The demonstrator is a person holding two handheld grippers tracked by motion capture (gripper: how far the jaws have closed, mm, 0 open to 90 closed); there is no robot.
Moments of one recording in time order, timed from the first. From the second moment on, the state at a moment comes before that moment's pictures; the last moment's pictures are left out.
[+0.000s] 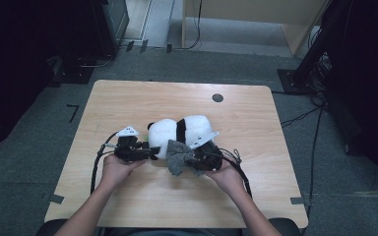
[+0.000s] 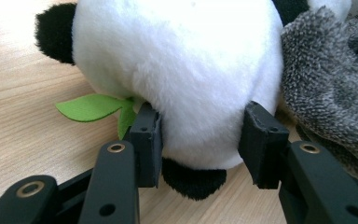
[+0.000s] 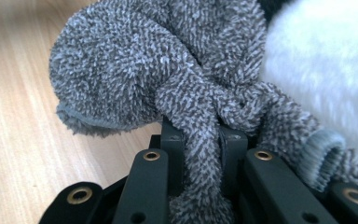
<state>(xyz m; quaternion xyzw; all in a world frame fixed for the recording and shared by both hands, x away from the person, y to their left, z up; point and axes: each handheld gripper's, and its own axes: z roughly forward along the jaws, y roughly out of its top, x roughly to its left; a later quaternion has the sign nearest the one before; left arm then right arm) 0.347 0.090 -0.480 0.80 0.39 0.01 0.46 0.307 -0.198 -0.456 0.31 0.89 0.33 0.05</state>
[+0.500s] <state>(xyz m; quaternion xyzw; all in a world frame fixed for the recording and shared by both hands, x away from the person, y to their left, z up) 0.354 0.093 -0.481 0.80 0.40 0.00 0.45 0.316 -0.242 -0.476 0.39 0.86 0.33 0.03</state>
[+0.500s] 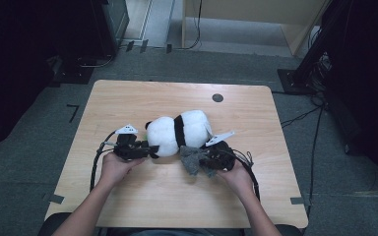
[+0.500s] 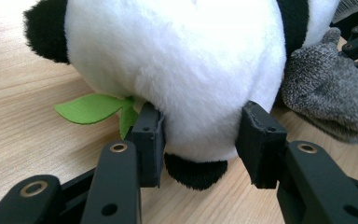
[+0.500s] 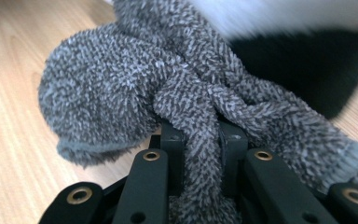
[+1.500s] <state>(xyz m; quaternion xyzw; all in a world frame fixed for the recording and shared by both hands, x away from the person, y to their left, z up) 0.357 0.094 -0.482 0.79 0.40 0.00 0.46 0.341 -0.344 -0.457 0.54 0.75 0.37 0.11</state>
